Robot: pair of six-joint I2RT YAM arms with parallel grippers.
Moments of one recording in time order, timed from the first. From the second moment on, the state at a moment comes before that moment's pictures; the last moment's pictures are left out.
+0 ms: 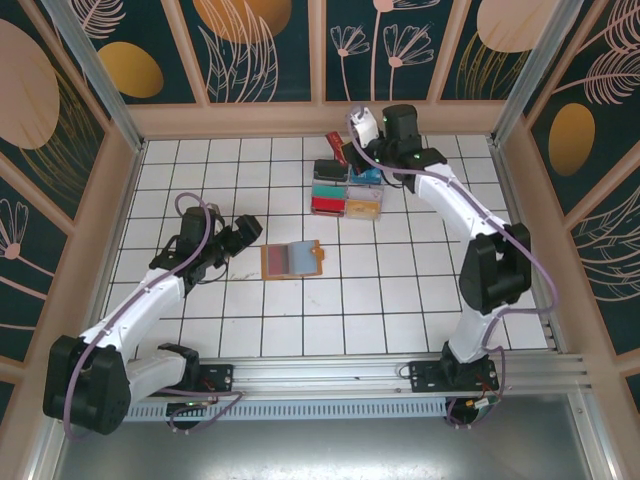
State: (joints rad) left arm -0.28 1.13 0.65 -0.24 0.17 -0.88; right arm 0.39 1.81 1.62 -0.34 -0.41 -0.23
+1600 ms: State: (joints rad) left arm -0.28 1.26 0.65 -0.18 0.26 -0.88; right arm 0.46 2.26 2.01 -0.91 -0.38 -0.93
